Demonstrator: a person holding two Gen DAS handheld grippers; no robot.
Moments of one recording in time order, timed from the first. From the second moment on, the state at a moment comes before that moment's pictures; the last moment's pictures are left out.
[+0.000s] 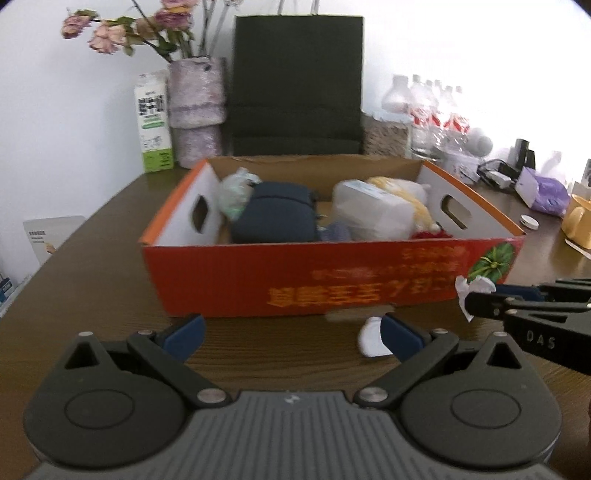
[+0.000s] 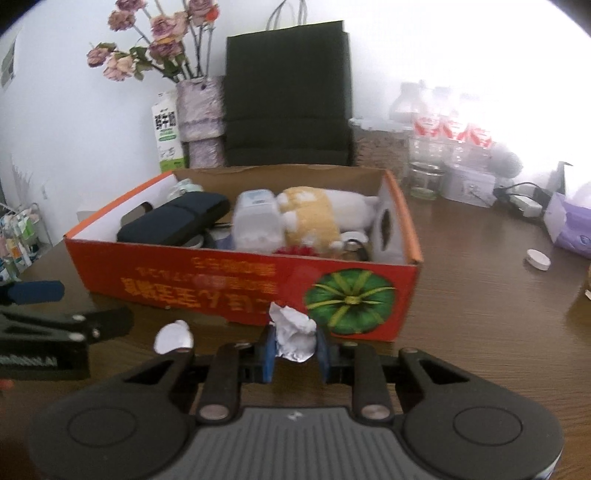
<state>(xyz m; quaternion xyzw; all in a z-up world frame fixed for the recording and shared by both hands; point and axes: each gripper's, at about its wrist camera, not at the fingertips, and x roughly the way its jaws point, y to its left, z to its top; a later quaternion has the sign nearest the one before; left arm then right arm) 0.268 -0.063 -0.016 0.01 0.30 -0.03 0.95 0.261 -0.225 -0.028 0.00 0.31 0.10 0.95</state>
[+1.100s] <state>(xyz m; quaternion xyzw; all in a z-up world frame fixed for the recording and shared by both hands) 0.289 -0.111 -0.036 0.02 0.34 -0.04 0.94 0.258 -0.255 -0.037 0.01 0.30 0.11 0.95</state>
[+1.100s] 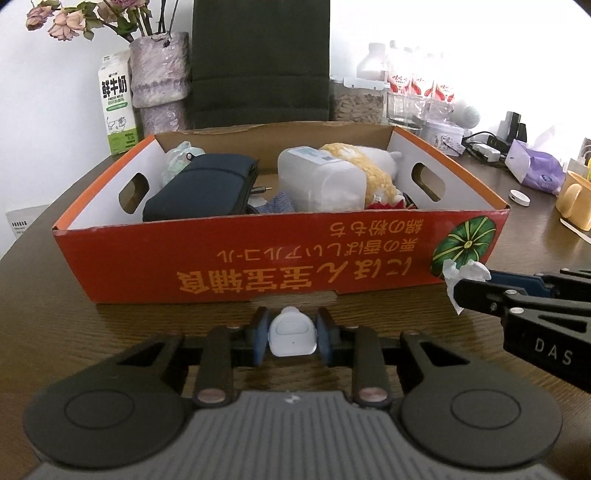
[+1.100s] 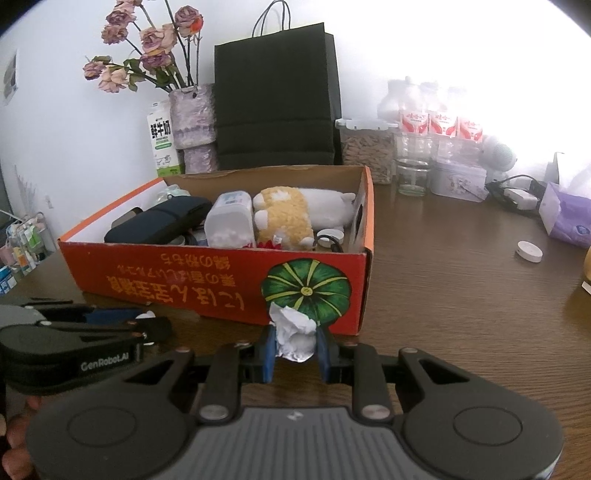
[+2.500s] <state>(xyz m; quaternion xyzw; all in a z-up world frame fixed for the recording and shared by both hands) 0.382 -0.068 0.083 -0.01 0.26 -0.06 0.96 0.346 -0.199 0.068 0.00 0.21 0.12 0.97</state>
